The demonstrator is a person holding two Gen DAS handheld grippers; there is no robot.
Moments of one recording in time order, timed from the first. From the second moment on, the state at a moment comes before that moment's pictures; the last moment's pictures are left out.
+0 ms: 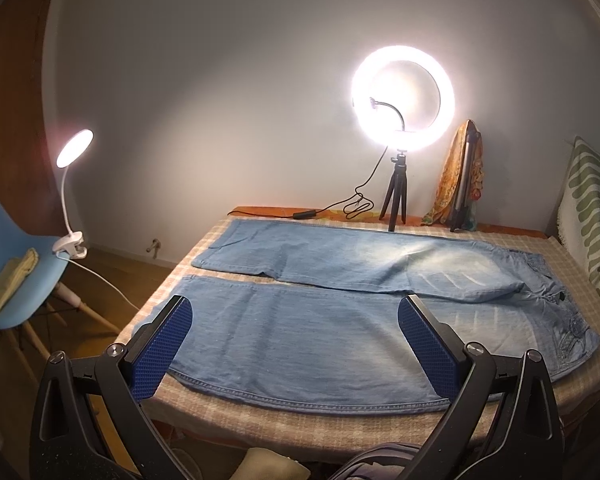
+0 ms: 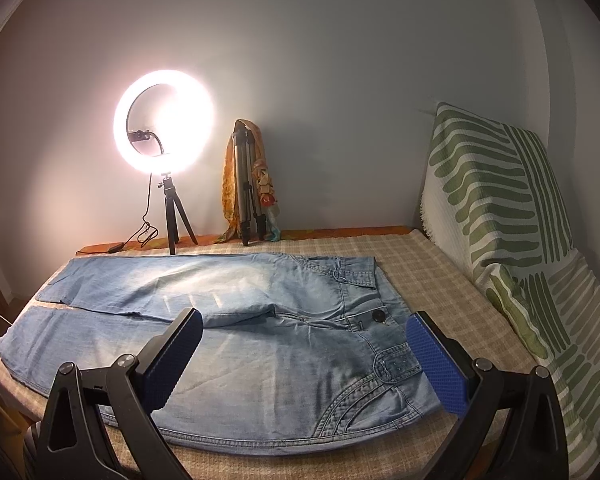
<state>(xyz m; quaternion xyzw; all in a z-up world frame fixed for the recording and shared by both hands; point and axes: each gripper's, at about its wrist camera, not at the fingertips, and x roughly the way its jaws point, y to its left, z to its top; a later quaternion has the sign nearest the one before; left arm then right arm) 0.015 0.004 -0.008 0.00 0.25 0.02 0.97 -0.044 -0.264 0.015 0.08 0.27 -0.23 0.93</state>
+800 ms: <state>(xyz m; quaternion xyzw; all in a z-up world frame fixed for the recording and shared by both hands) 0.068 0.025 -0.029 -0.02 0.28 -0.01 0.96 0.018 -0.279 0.009 0.07 0.28 -0.19 0.94</state>
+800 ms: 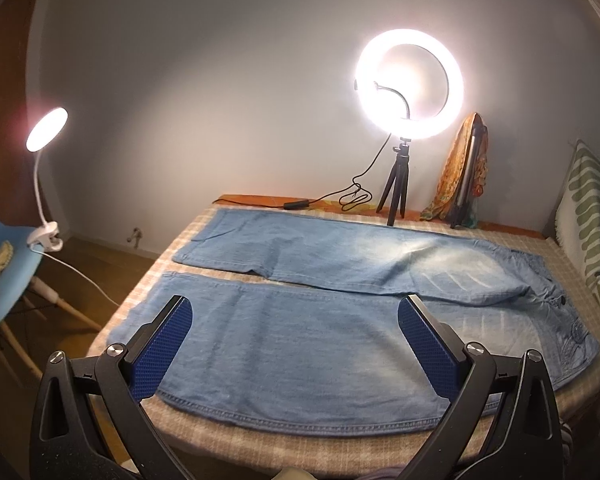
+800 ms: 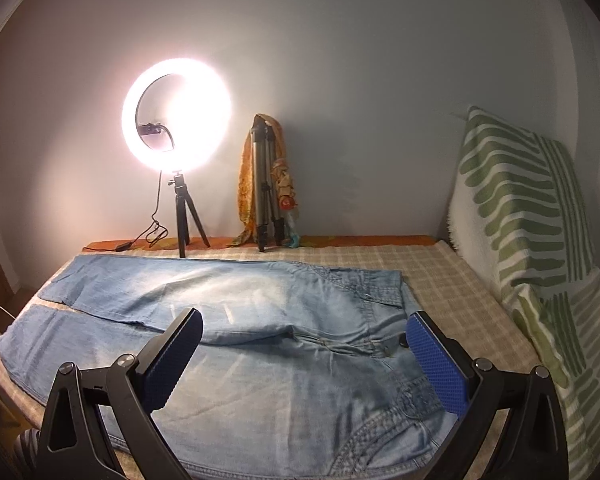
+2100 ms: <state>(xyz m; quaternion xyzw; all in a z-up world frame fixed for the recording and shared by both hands) 0.337 0.110 -0.104 -0.04 0.40 0.04 0.92 0.309 -0.312 -0.075 0.08 0.39 0.02 0.92</state>
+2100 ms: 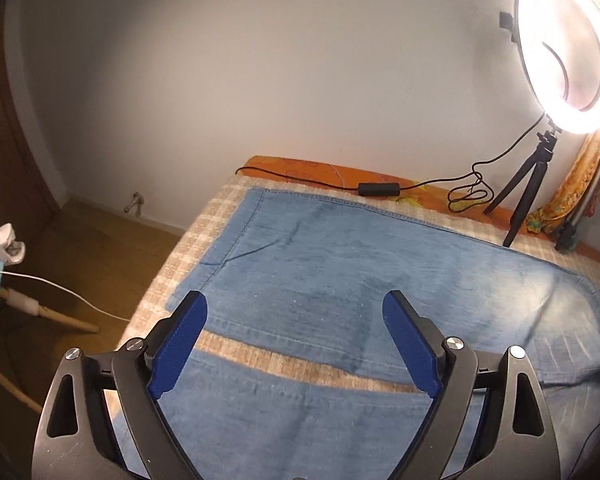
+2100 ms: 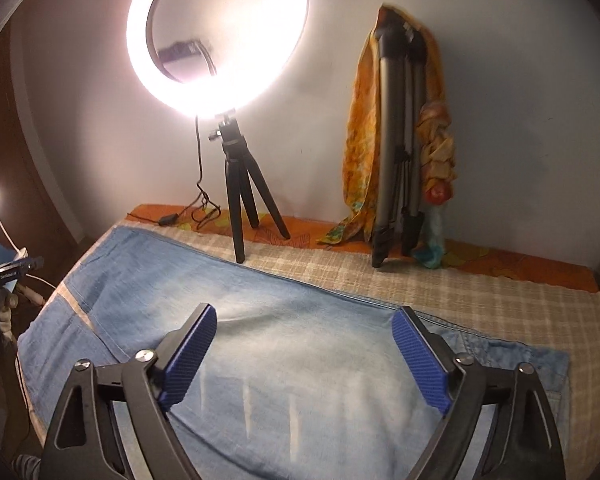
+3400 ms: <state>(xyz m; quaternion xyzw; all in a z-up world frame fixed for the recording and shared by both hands) 0.449 0.108 -0.210 -0.09 0.47 0.02 0.88 0.469 -0.239 -0.214 -0.05 0.50 0.17 0.84</state>
